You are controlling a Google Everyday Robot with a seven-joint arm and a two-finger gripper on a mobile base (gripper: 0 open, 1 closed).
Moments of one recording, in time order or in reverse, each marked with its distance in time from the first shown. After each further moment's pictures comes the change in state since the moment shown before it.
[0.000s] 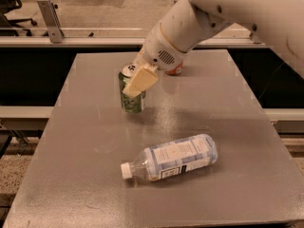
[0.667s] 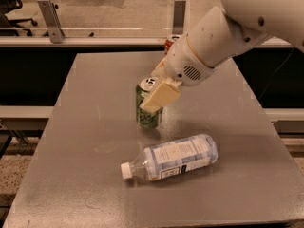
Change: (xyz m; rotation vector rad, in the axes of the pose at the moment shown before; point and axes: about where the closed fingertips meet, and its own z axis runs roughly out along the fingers) arm 0.035 0.042 -0.032 -0.001 0.003 0.040
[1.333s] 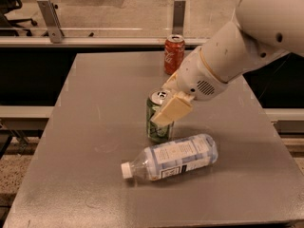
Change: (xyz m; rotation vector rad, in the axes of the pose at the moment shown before) arm 0.033 0.022 -0.007 -0.007 0.029 0.055
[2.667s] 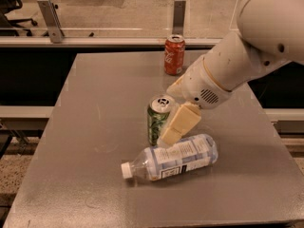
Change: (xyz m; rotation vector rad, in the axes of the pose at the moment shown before) arm 0.019 0.008 0.003 -0.001 0.039 0.030
